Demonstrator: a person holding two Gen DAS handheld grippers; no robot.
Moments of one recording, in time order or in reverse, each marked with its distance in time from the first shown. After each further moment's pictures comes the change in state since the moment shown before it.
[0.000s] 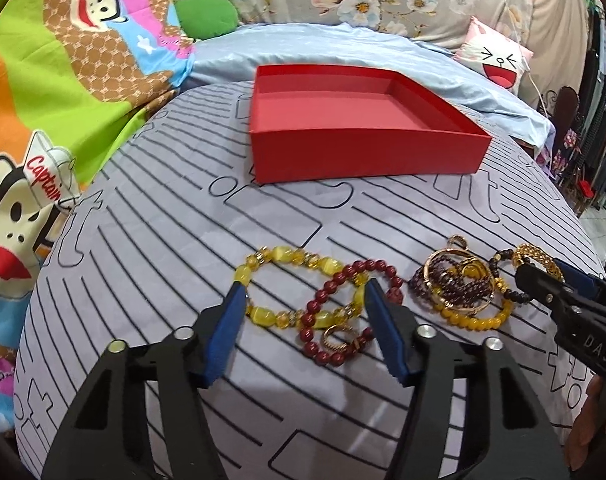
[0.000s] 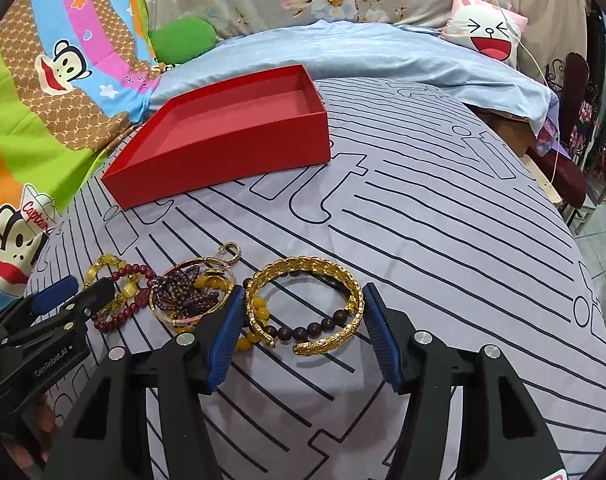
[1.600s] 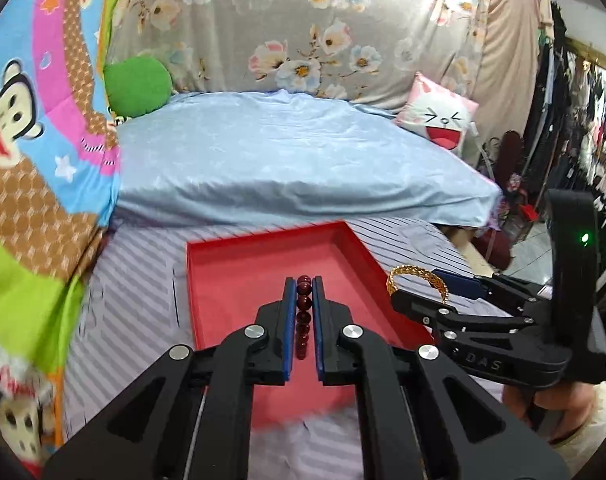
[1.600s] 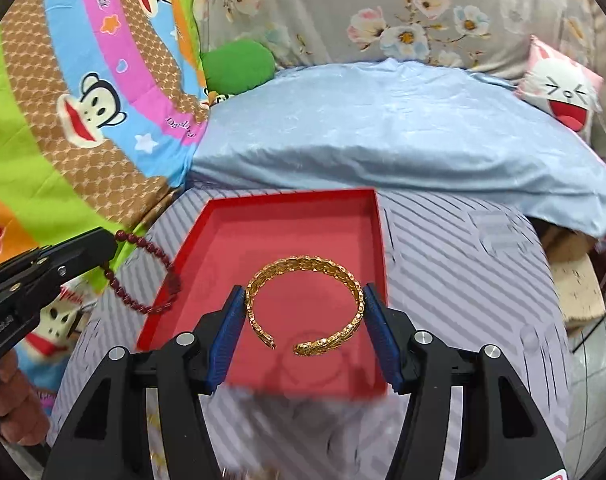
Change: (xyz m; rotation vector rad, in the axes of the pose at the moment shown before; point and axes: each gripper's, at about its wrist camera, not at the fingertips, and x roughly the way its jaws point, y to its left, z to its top) left arm 0.006 0.003 0.213 0.077 -0.160 -0.231; right arm 0.056 0.029 0.215 -0.144 -0.030 0.208
